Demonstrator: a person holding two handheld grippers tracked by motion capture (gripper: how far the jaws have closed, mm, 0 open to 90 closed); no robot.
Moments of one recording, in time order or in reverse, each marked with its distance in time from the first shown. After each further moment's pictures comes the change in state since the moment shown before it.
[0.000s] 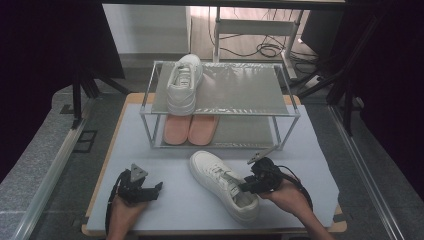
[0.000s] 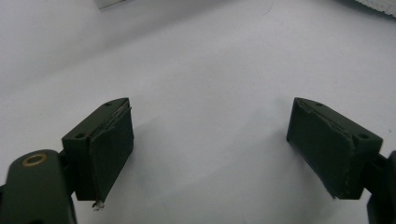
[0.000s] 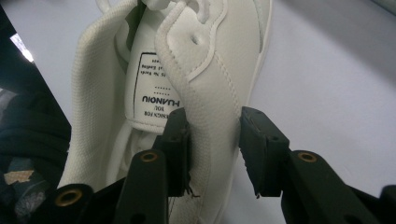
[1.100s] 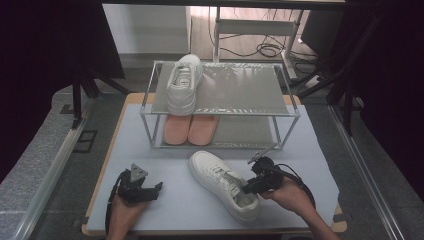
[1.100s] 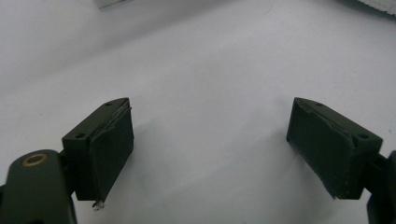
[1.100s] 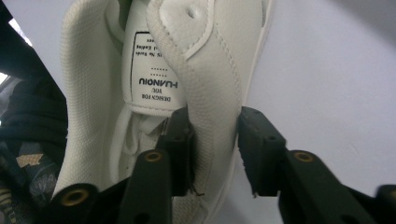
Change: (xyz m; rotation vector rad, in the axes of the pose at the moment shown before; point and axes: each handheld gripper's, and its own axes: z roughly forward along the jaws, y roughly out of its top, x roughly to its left) left arm 0.000 0.000 0.000 0.002 -0.001 0.001; right arm -0.004 0.001 0.000 0.093 0.015 0.036
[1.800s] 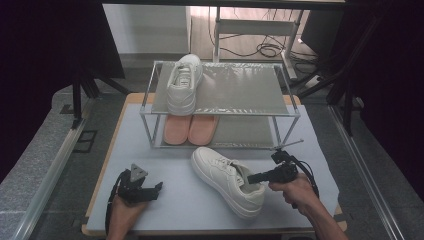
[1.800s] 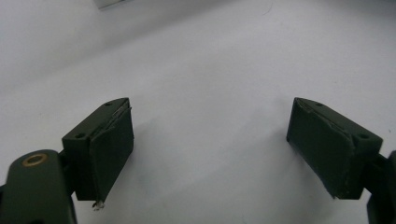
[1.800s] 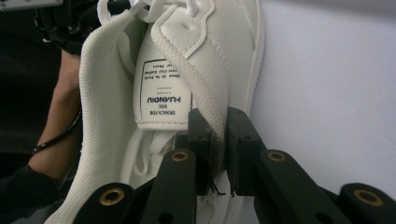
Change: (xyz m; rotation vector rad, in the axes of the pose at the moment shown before) left arm 0.000 0.000 0.000 0.002 -0.002 0.000; right arm -0.049 -0.022 -0.012 -0.214 0.315 0.339
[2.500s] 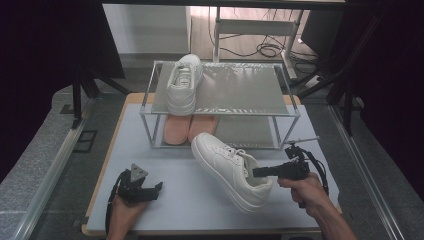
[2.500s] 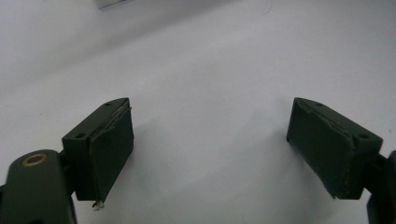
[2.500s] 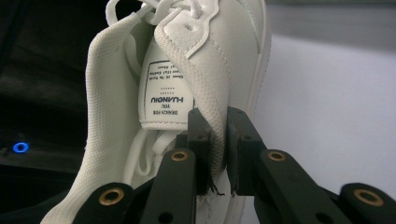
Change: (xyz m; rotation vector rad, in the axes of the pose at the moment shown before) left arm 0.000 0.000 0.000 -0.004 0.002 -0.002; right arm 0.019 0.001 -0.038 -0.137 0.148 0.041
